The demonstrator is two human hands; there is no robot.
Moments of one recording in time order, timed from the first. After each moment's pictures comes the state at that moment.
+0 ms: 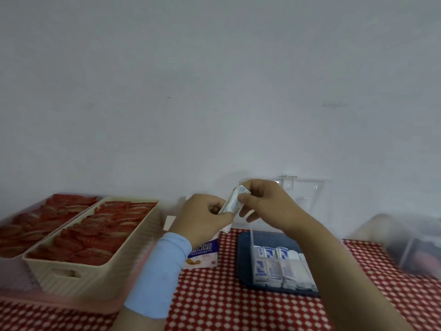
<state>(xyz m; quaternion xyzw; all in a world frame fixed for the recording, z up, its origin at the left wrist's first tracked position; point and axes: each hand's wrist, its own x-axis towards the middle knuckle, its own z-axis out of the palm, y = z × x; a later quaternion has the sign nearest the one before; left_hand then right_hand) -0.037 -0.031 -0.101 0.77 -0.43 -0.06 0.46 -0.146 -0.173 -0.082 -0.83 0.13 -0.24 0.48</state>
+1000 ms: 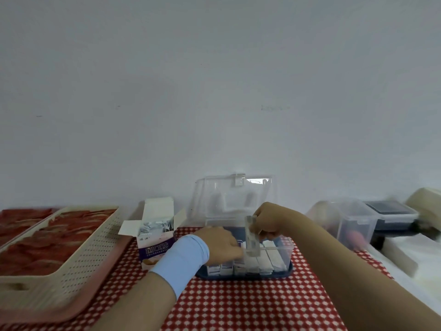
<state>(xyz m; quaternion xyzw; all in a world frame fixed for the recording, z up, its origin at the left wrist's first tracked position) -0.108 -0.119 -0.137 0.77 -0.63 -0.12 -0.02 -0.216 -0.268 -0.113 -0.86 0.39 0.00 0.33</state>
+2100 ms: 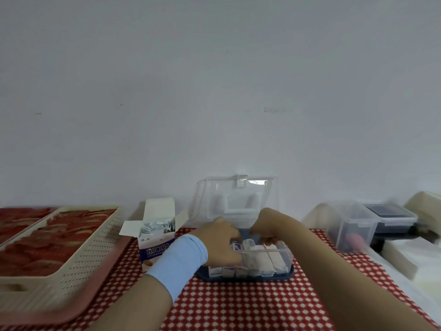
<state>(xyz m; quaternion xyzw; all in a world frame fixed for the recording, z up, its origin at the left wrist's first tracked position) -0.097 -0.115 -0.133 0.77 -0.63 -0.07 0.03 -0.199 -0.263 -0.124 -0.89 0.41 0.08 0.19</state>
